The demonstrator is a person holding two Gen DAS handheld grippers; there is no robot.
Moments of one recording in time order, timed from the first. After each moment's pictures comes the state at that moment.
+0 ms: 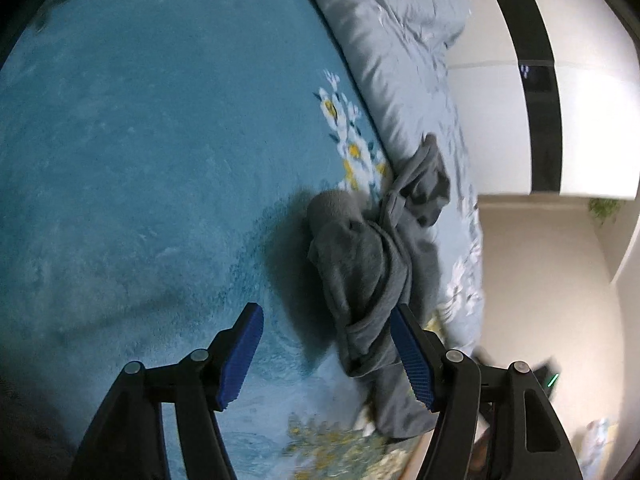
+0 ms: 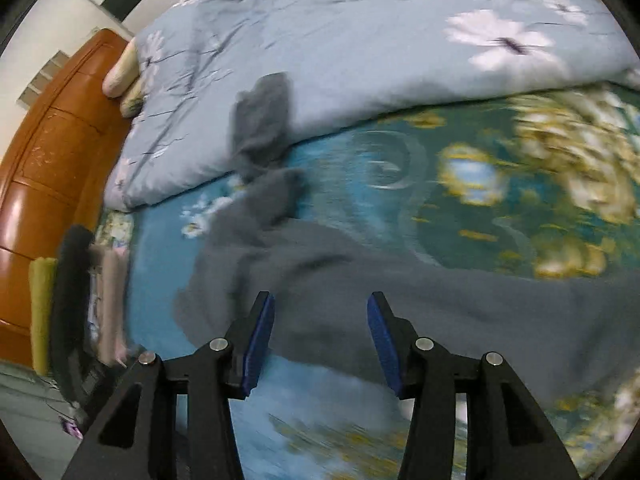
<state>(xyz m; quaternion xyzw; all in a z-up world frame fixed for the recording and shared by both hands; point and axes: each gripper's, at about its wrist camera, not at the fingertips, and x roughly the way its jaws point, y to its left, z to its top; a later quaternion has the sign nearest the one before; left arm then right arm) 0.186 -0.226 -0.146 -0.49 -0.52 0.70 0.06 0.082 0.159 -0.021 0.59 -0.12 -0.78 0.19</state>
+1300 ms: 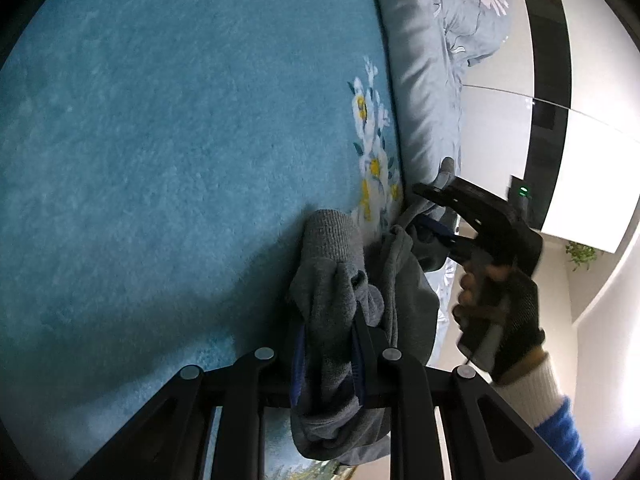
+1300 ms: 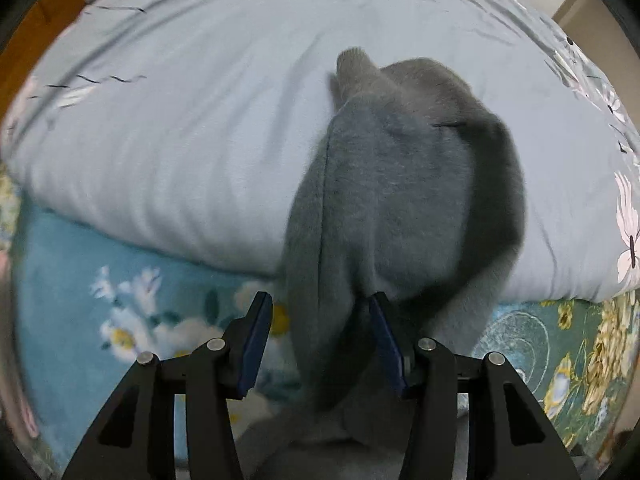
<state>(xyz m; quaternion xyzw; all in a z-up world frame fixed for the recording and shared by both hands) 0.138 -0.240 -0.217 -0.46 -0.63 0.62 0.08 -0.112 -0.078 -0.136 0.63 0.14 -0.76 0.10</state>
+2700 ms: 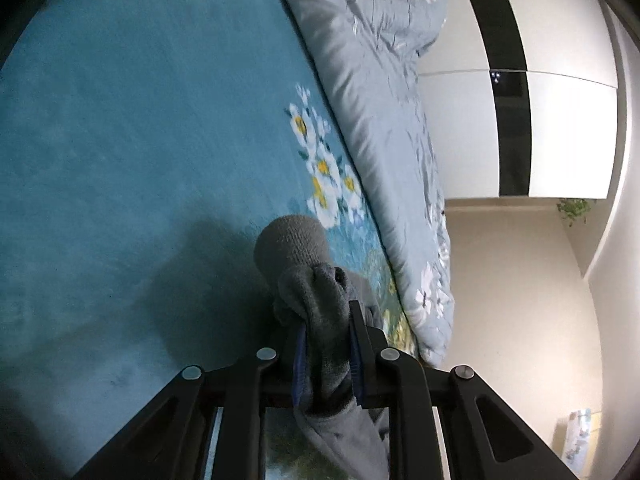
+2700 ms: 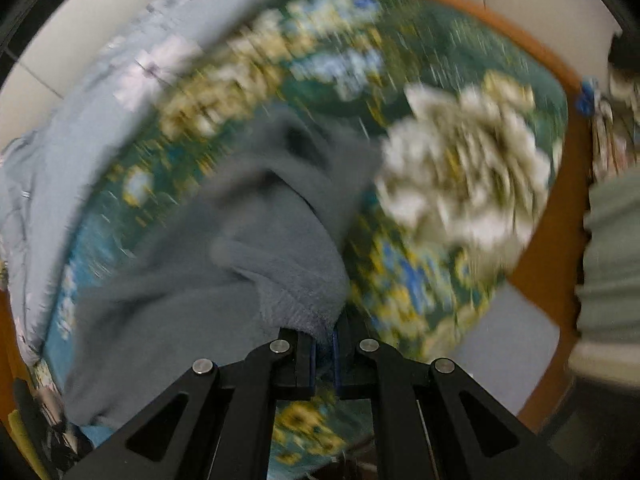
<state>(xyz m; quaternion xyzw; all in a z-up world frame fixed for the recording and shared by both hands) 0.199 -0.265 -0.137 -0.43 -0.55 0.71 0.09 0.270 0.445 -0.049 0.60 -0.25 -0.73 -0.20</state>
